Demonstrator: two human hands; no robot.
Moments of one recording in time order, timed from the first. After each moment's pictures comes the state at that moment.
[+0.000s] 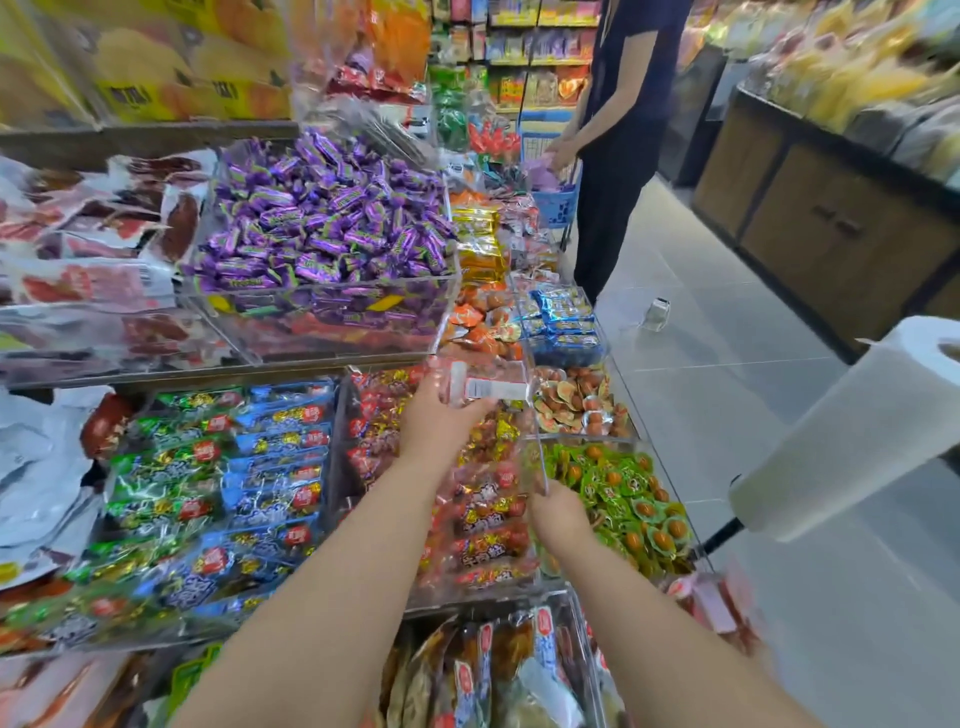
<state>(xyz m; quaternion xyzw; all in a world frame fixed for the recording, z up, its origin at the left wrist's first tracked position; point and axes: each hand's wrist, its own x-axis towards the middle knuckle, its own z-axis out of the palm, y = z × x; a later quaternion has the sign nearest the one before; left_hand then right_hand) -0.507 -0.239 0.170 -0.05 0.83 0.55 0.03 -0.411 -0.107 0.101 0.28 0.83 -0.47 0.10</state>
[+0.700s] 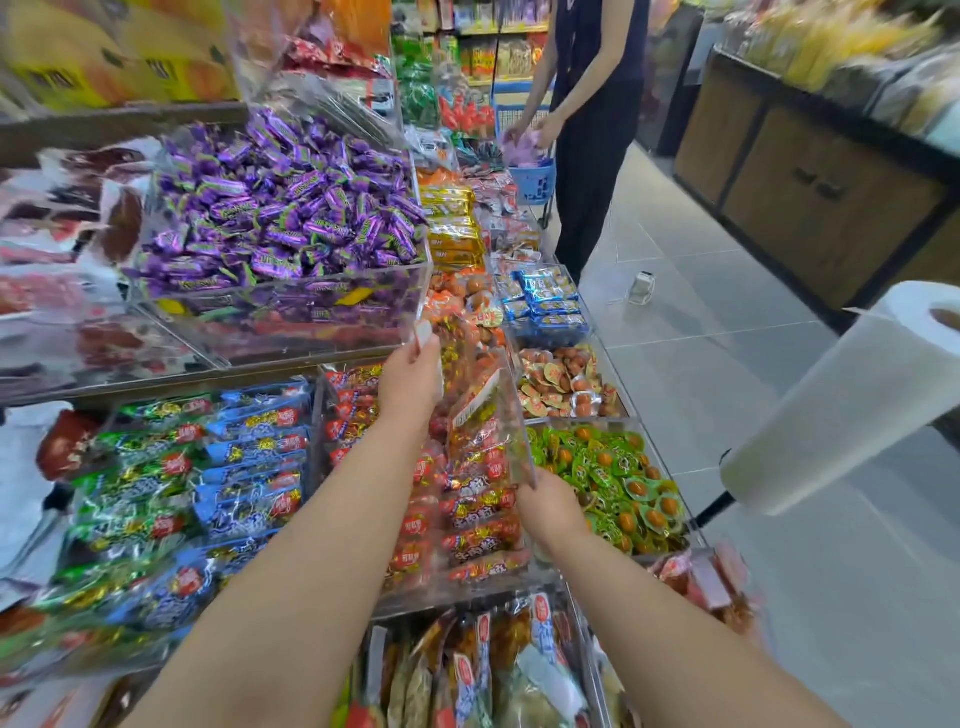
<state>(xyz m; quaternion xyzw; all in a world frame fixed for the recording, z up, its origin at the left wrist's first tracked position) -0.537 -0.230 0.191 -0.09 0.76 0.64 0.04 -0.408 -0.110 0.103 0.28 0.83 -0.48 0.10</state>
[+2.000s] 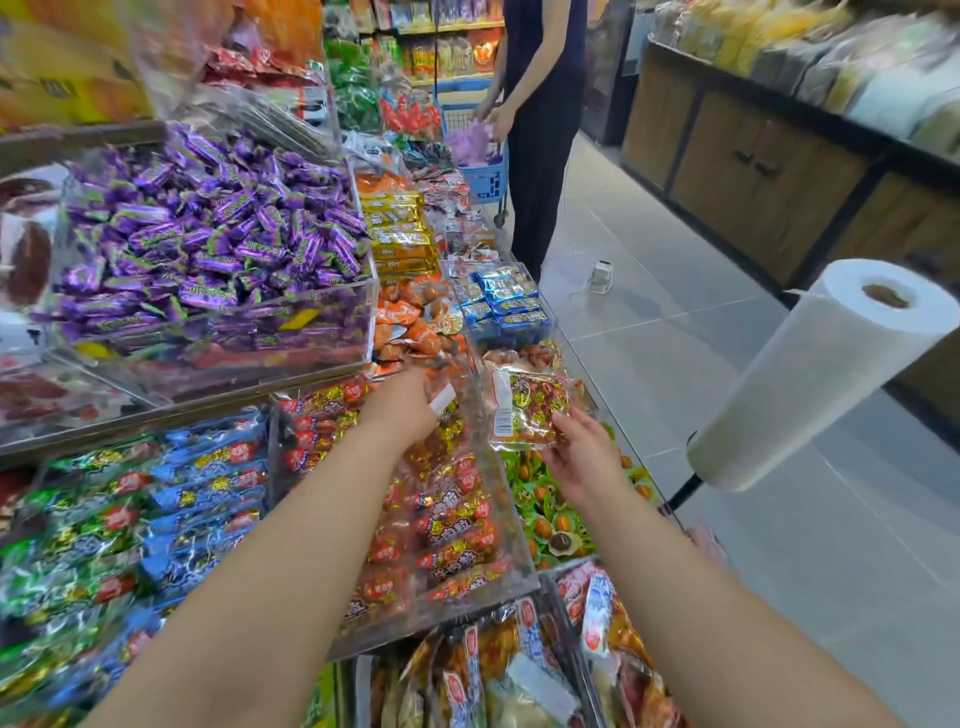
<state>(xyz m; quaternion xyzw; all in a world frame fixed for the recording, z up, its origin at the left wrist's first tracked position) -0.552 -0.215 0.184 0.15 0.97 0.16 0.12 -0.424 -0.044 0.139 0.40 0.36 -0.84 -0.11</state>
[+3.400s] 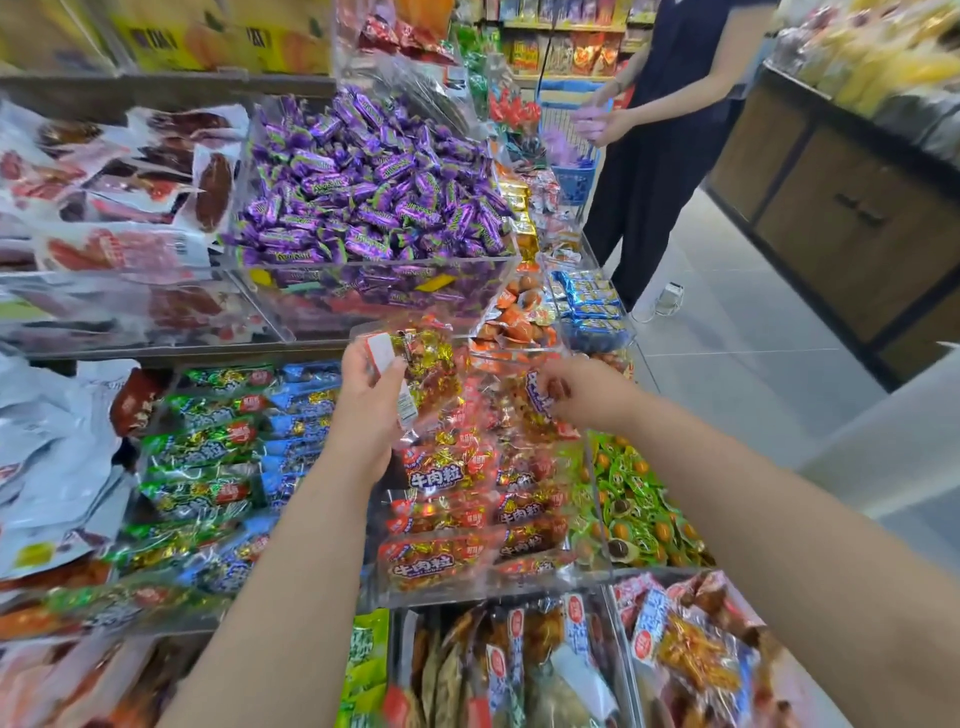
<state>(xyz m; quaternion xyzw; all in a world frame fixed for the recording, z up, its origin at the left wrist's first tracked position) -0.505 -0.341 0.213 -0.09 0.64 0.76 0.06 -0.497 -0.096 0.216 -0.04 0.97 -0.19 0.12</state>
